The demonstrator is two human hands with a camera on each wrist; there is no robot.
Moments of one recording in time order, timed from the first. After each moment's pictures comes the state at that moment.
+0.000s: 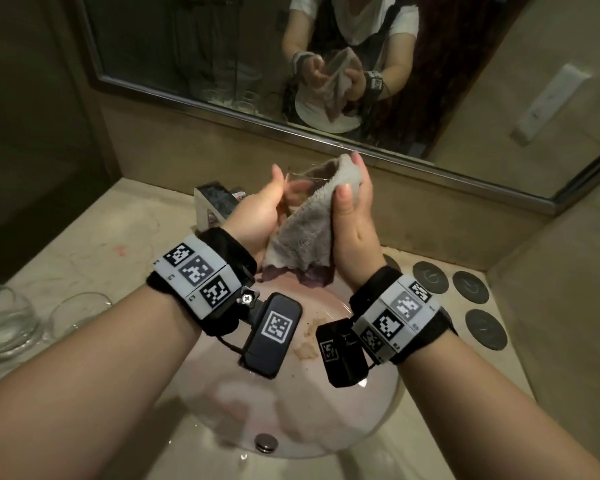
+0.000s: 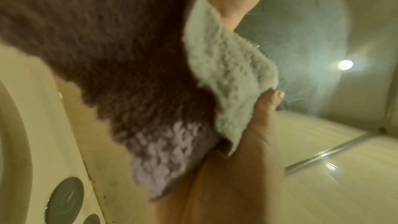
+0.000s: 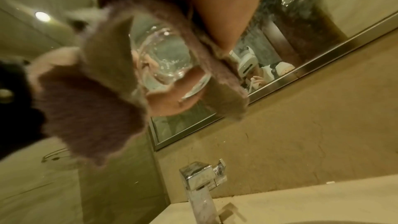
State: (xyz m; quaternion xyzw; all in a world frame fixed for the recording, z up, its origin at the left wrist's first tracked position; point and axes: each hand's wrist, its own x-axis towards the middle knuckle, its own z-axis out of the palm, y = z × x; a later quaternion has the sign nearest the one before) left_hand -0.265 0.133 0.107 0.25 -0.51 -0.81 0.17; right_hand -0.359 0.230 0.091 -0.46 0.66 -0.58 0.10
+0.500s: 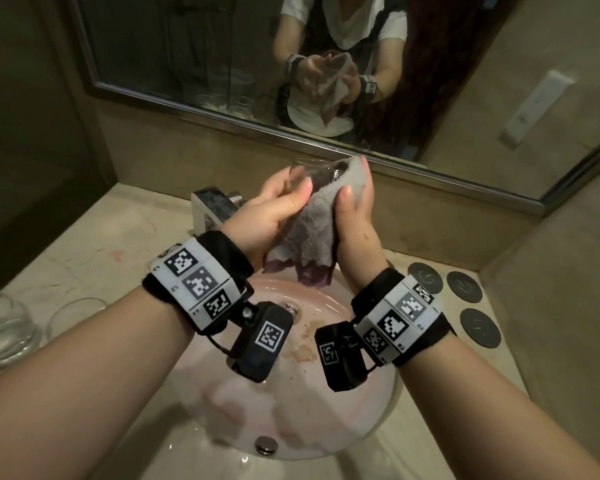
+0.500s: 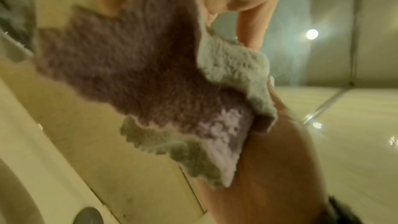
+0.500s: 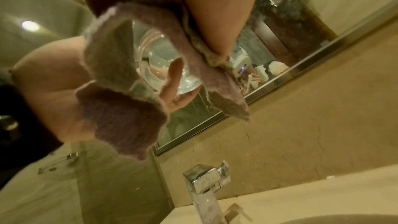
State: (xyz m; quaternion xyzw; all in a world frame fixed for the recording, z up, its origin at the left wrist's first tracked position) left_hand -0.261 0.141 0.112 0.15 -0.51 -0.82 0.22; right_hand -0.352 0.234 0.102 -0.40 0.63 -0.65 0.17
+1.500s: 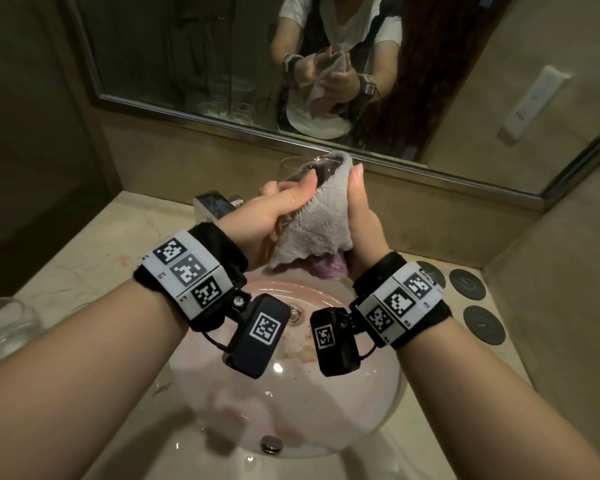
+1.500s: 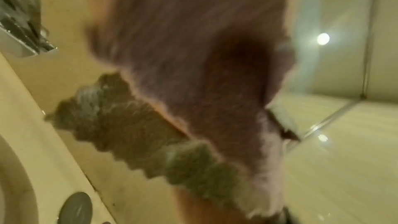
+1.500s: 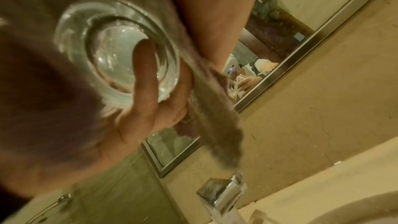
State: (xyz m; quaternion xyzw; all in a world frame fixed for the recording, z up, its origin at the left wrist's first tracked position) left_hand -0.253 0.148 0.130 0.19 -0.51 -0.82 0.18; right_hand -0.354 0.236 0.118 -0.32 0.56 -0.68 0.35
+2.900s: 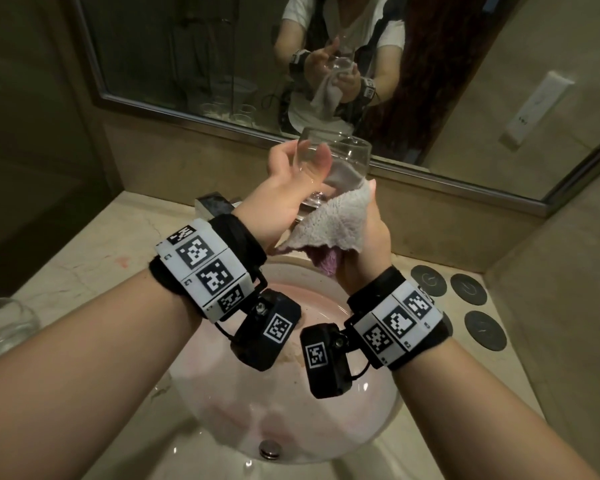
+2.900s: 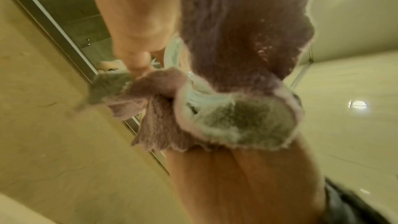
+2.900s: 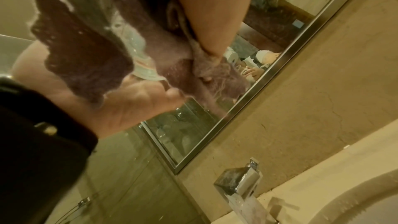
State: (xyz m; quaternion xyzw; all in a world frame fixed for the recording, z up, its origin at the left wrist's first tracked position) left_hand -0.258 0.155 0.152 0.15 -0.68 -0.67 0.27; right_hand -0.344 0.232 0.114 -0.20 0.49 -0.78 0.34
